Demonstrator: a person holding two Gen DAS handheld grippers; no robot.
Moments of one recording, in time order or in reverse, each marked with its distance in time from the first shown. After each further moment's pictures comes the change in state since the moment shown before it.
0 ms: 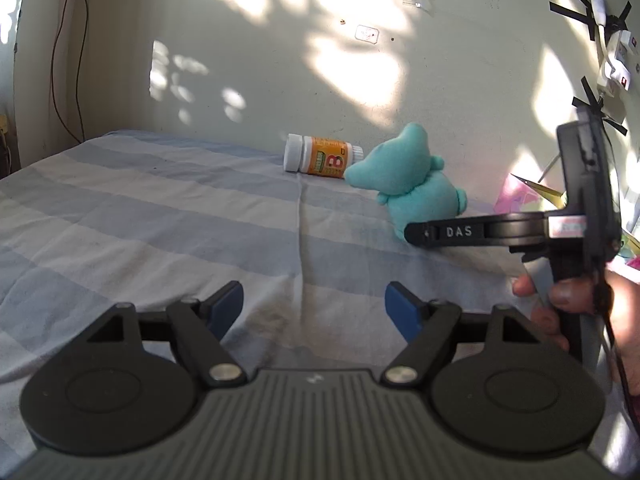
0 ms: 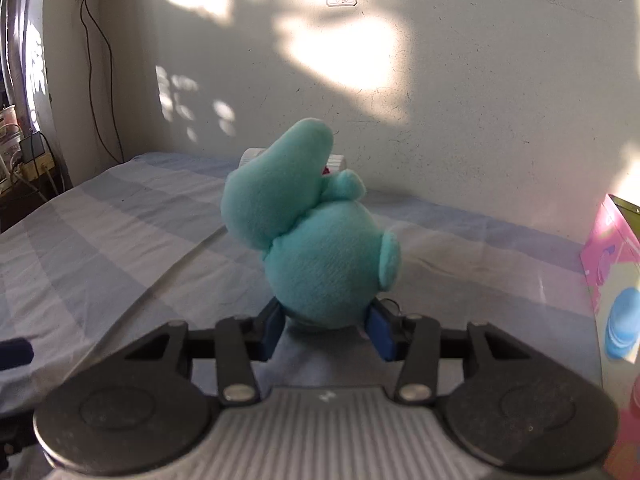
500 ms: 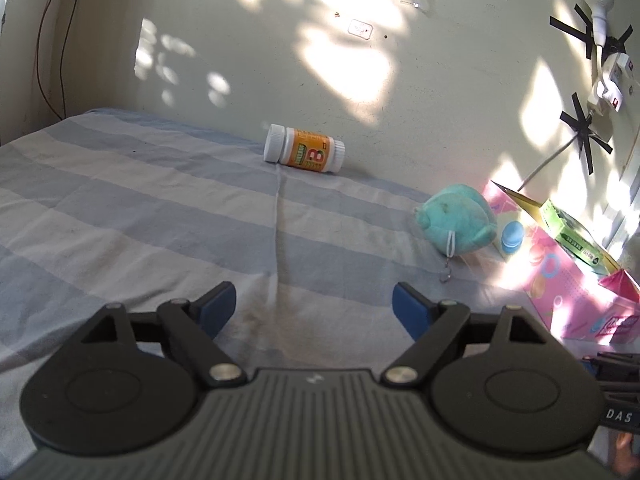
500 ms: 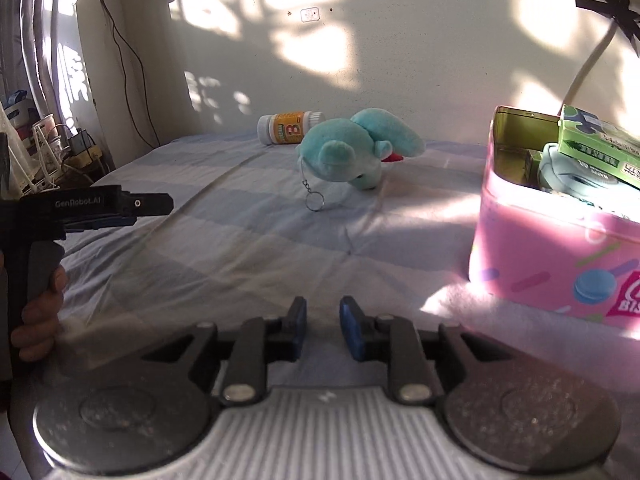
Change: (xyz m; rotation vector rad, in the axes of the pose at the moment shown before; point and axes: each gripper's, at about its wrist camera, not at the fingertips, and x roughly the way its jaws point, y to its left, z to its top) left arm 0.004 0.002 0.014 -0.068 0.053 -0.097; right arm -0.153 -0.028 -0.095 0.080 -0.001 0.027
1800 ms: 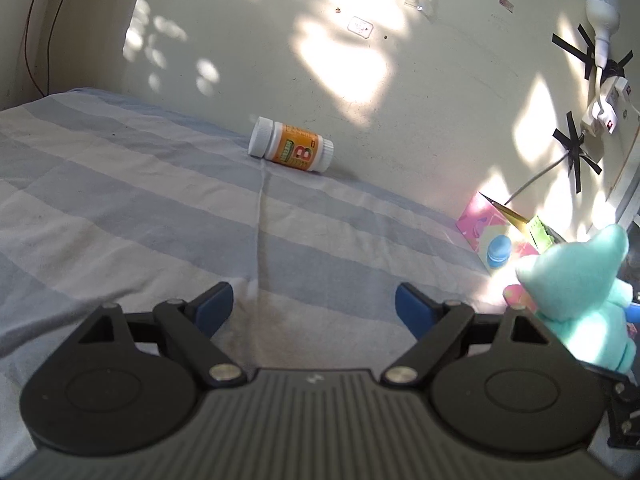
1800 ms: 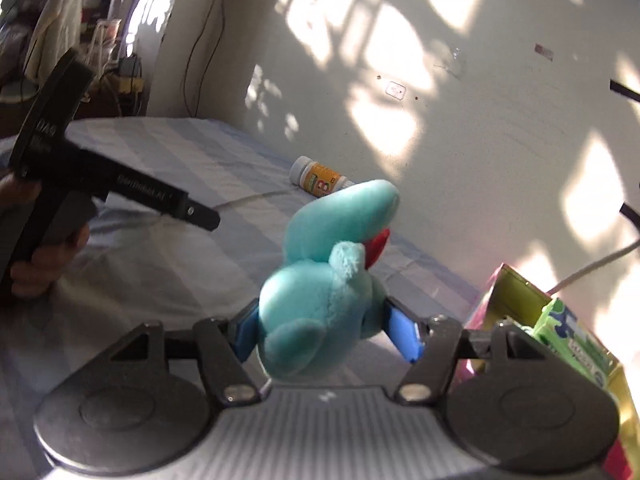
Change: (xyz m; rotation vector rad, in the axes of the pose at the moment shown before) left arm 0.016 0.007 -0.003 -0.050 0.000 -0.073; right arm -0.037 0.065 0.018 -0.607 -0.081 -0.161
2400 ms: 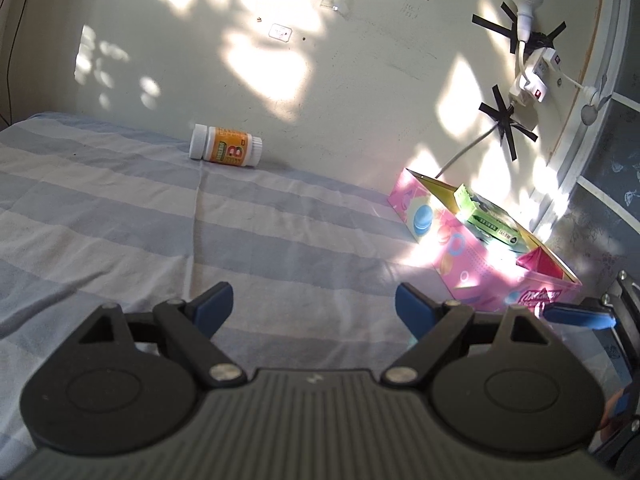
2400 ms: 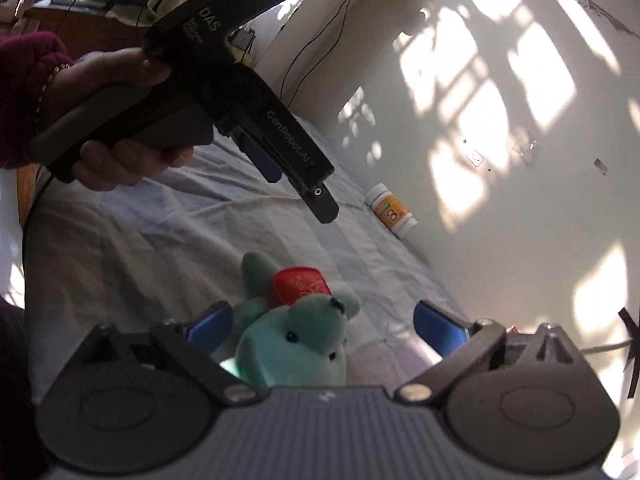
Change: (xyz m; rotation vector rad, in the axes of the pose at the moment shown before) left arm -0.054 -0.035 -0.006 0.086 0.029 -0.125; right arm -0.055 0.059 -0.019 -0.173 -0.101 0.097
